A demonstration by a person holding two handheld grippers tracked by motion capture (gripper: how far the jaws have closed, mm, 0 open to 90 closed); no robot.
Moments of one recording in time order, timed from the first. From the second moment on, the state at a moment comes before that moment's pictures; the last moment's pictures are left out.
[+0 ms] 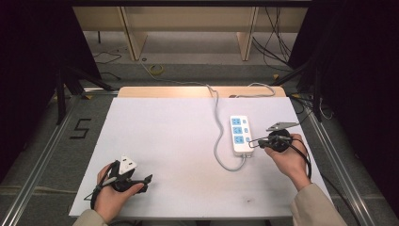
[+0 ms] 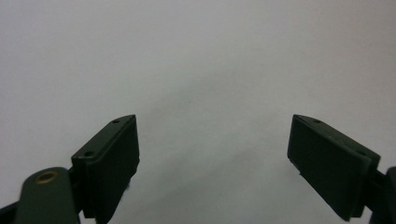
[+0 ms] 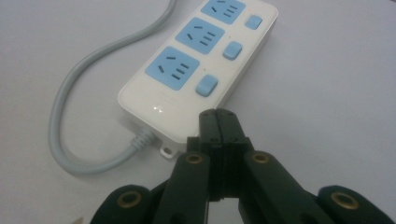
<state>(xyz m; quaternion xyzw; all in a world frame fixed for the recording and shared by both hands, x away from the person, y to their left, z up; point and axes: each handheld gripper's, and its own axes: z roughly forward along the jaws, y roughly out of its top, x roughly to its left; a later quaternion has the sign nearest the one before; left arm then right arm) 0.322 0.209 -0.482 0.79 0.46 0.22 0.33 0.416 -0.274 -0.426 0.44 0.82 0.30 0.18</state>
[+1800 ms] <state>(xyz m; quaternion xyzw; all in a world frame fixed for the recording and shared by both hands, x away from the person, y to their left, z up) 0.322 0.207 -0.481 0.79 0.45 0.22 0.34 0.460 -0.254 -0.414 0.45 0.83 0.28 0.18</state>
